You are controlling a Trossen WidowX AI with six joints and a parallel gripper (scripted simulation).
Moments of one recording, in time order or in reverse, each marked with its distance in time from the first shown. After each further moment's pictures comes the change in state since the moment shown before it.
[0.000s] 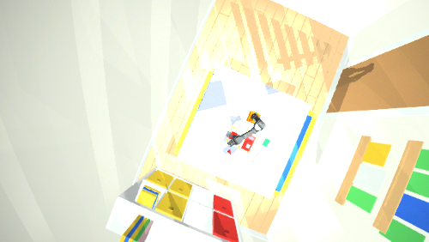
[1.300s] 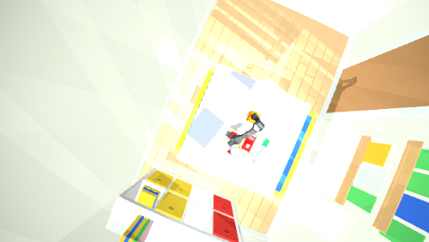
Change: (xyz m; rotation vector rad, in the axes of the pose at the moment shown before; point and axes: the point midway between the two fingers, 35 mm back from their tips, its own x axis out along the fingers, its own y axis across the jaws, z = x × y) arm 0.022 0.000 0.000 -0.002 0.000 0.000
